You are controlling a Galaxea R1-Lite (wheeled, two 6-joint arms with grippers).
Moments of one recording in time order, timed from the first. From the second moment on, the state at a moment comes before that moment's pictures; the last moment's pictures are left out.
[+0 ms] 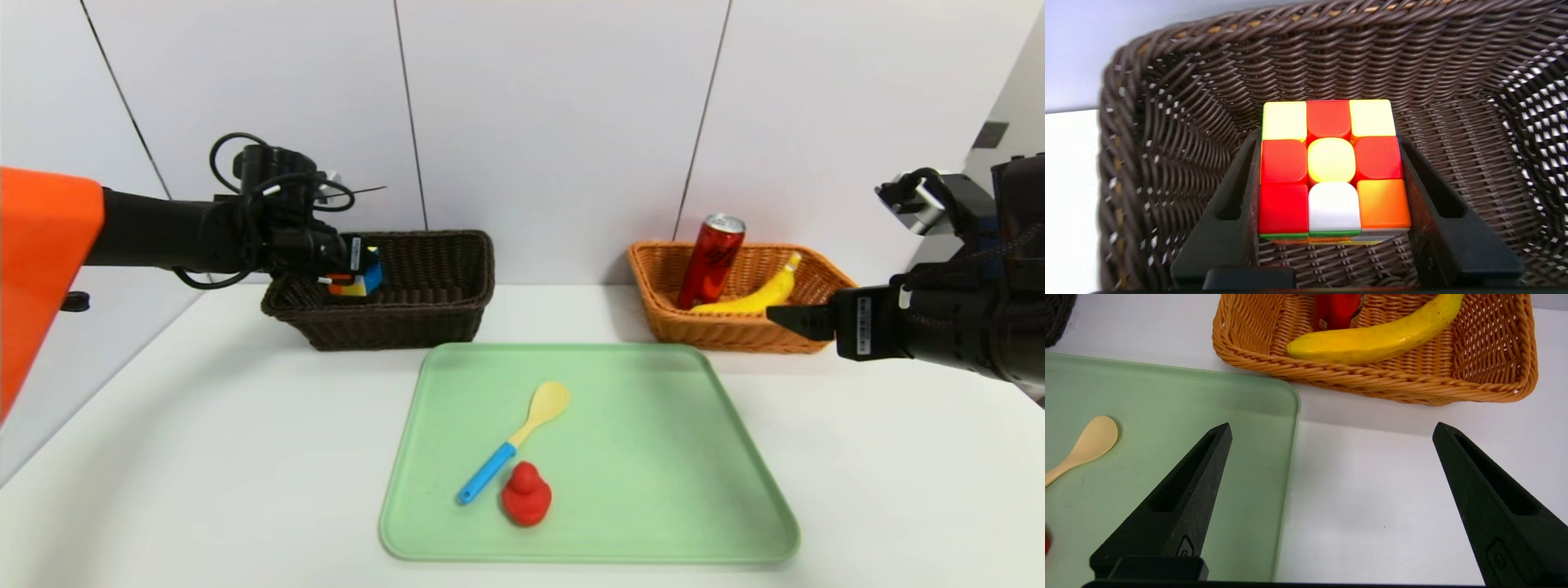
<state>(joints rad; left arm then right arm) -0.11 2.13 -1.65 0.01 -0.05 -0.02 0.31 1.41 -0.93 0.01 -0.20 0.07</state>
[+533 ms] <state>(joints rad) -0.11 2.16 -1.67 0.00 -0.05 -0.02 0.30 1.42 -0.94 0.01 -0.20 0.07</state>
